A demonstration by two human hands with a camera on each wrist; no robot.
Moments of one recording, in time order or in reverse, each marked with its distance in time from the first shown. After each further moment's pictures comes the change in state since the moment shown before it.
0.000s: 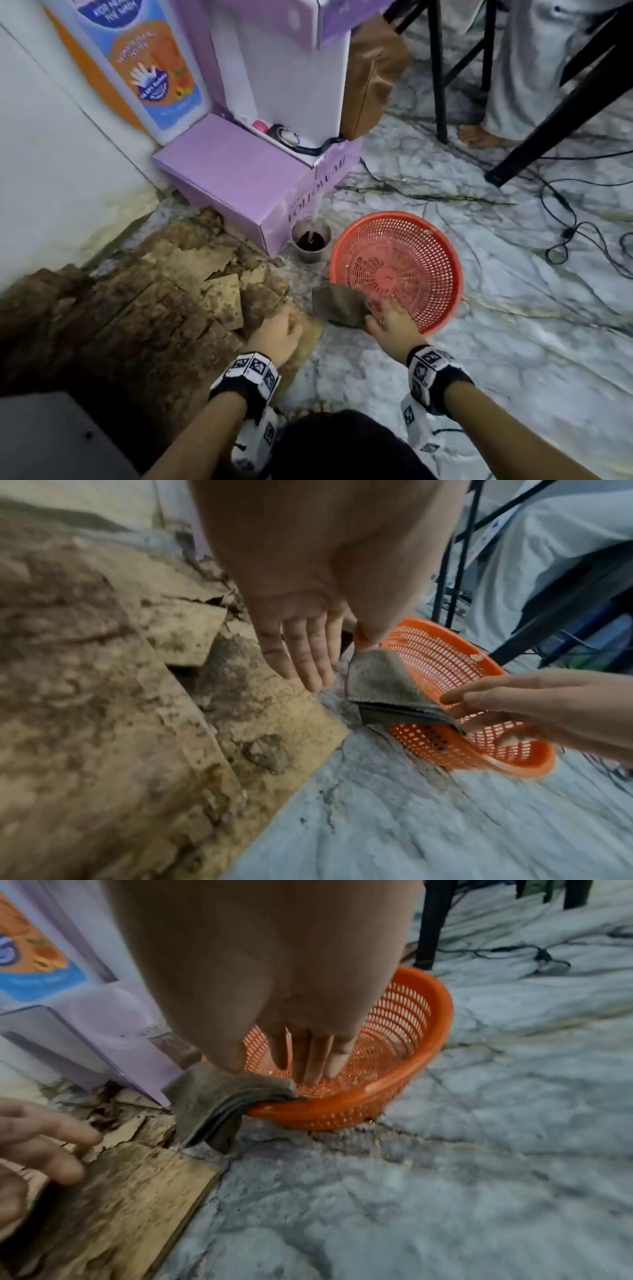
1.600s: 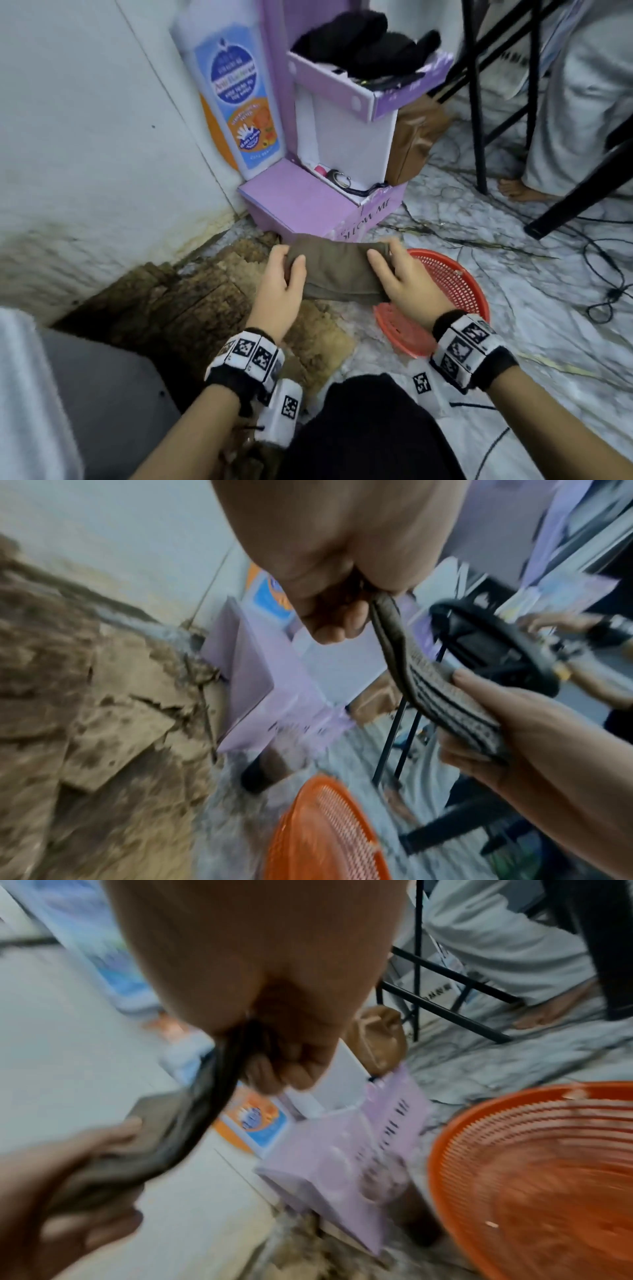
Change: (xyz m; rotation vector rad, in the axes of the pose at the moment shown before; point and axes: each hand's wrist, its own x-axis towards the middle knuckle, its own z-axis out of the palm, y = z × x) left_hand -0.115 0.063 -0.114 -0.516 0.668 0.398; right_hand -0.070 -0.155 -0.136 0.393 0.144 -0.607
